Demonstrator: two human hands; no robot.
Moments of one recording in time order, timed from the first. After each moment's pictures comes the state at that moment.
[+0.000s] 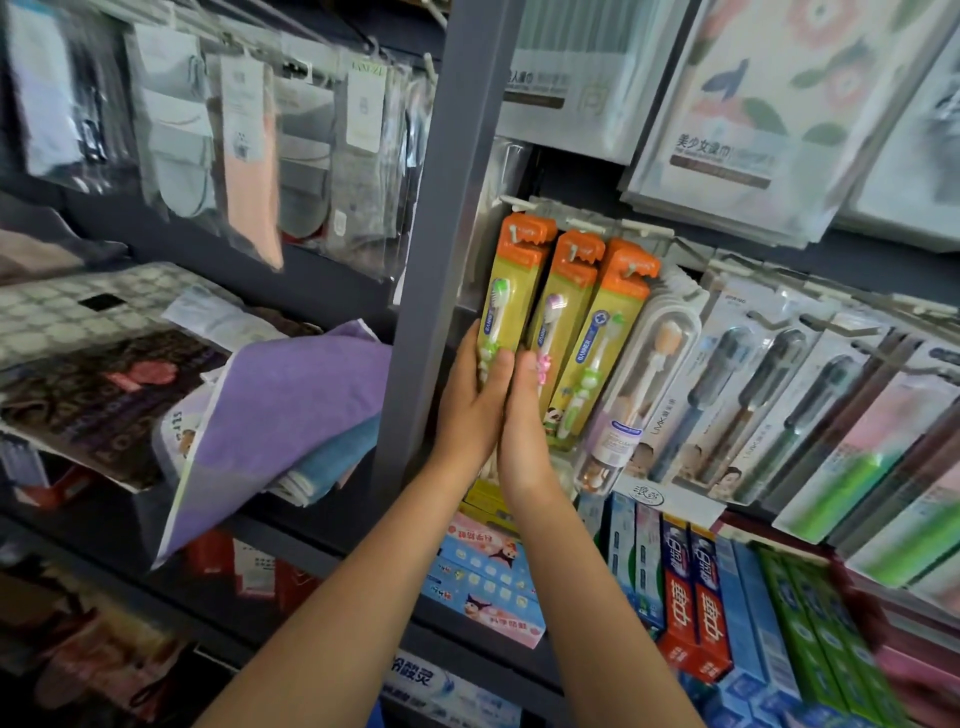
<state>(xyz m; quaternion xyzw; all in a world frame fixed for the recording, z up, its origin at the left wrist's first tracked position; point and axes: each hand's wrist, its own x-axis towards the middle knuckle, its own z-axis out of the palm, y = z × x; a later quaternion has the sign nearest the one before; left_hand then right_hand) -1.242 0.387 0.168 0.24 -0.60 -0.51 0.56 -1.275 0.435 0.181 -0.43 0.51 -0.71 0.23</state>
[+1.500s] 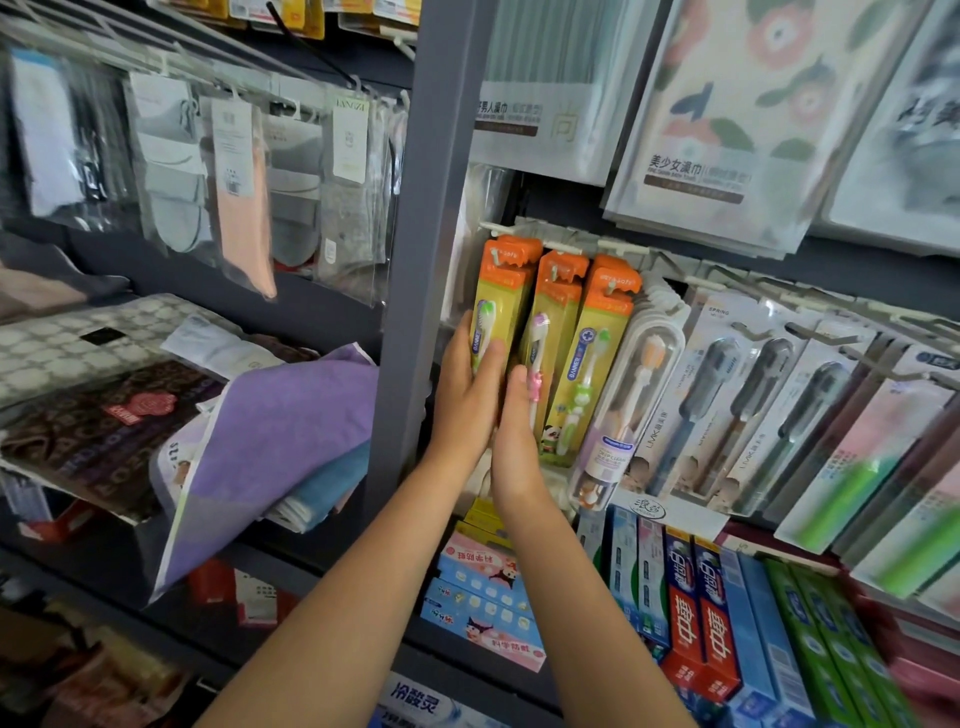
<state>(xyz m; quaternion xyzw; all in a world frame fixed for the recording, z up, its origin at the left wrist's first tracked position) -1.246 0.379 0.194 0.24 -0.60 -0.49 0.58 -1.285 0.421 0.177 -0.41 0.50 -0.71 0.28</state>
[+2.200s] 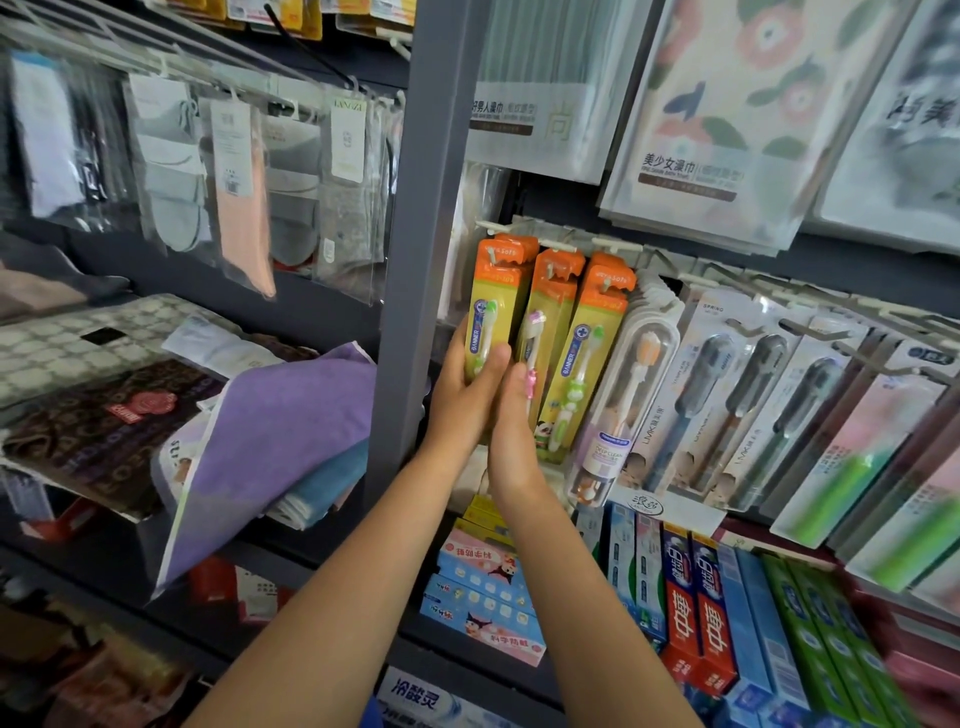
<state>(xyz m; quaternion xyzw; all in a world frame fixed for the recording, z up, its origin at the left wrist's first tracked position) -1.243 0.374 0.188 0.23 -0.60 -0.53 0.56 -1.285 0.416 0.172 -0.41 0.53 -0.69 0.27</state>
